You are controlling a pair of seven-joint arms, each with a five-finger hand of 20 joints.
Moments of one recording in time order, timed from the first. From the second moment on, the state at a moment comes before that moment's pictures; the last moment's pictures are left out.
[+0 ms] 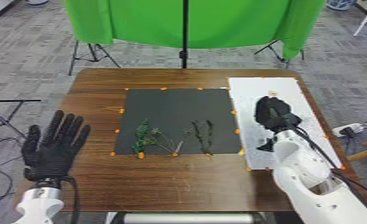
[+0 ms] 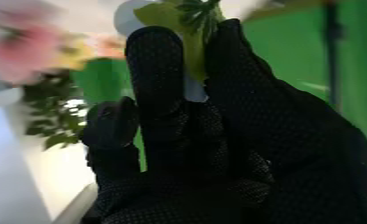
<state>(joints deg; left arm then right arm) 128.4 -62.7 -96.9 -120.2 -4.6 0.7 21.4 -92.9 -57.0 72.2 -106.3 -137.7 2.6 23.1</state>
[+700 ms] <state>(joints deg) 125.4 -59.3 -96.0 -119.3 -4.6 5.8 23.5 -72.8 -84.1 45.4 -95.5 -141.5 -9.0 10.7</state>
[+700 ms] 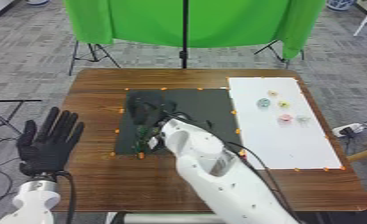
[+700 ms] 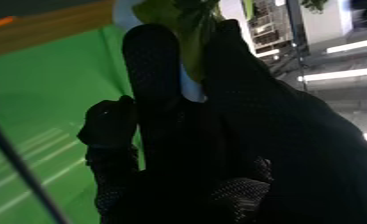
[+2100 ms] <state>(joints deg) 126.3 -61.5 -96.9 -119.8 -5.1 5.9 22.6 -75.6 -85.5 47.1 -99.2 -138.5 -7.7 17.5</state>
